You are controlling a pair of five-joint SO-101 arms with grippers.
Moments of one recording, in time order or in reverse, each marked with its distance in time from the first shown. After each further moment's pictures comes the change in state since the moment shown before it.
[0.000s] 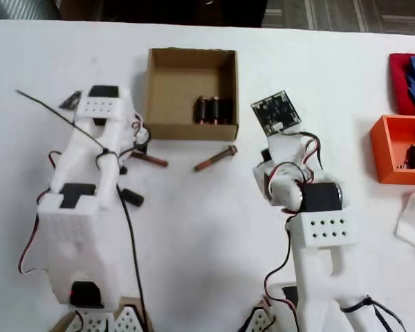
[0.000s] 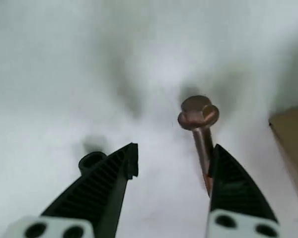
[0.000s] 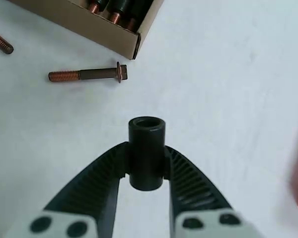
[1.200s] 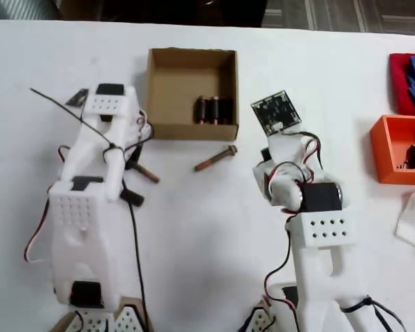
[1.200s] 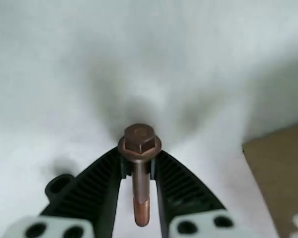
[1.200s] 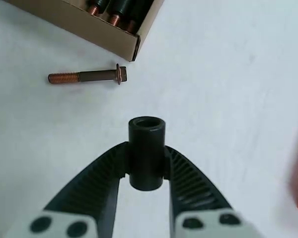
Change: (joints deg) left arm 0.3 10.4 -13.3 2.2 0.6; right arm 0.0 0.0 0.0 -0.3 0.0
